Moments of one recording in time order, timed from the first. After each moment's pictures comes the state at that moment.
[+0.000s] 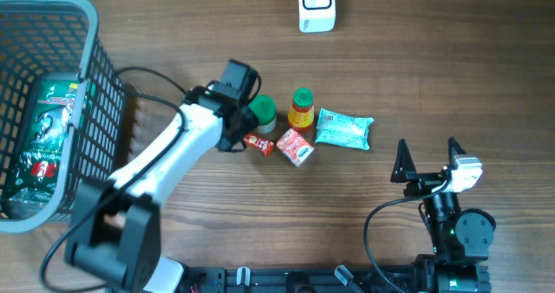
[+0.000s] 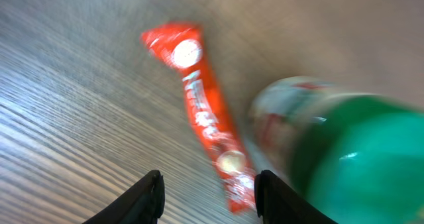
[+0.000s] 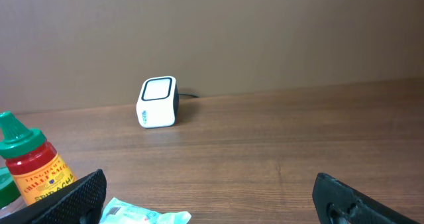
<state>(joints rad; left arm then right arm) -0.41 1.67 1.15 -0.81 -0.08 -1.07 -0.06 0.03 0.01 0.01 -0.14 0.12</state>
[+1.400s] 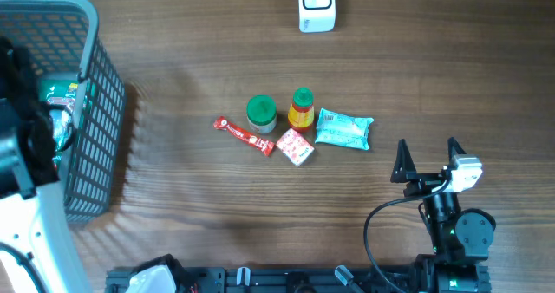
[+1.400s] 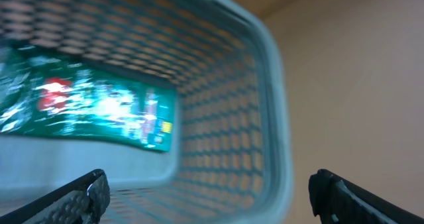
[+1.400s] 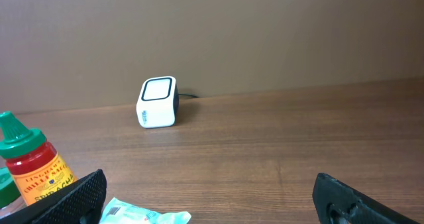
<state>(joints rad) 0.37 1.23 1.57 -1.01 -0.43 -1.26 -0.06 0.03 0.01 0.01 -0.14 0.12</state>
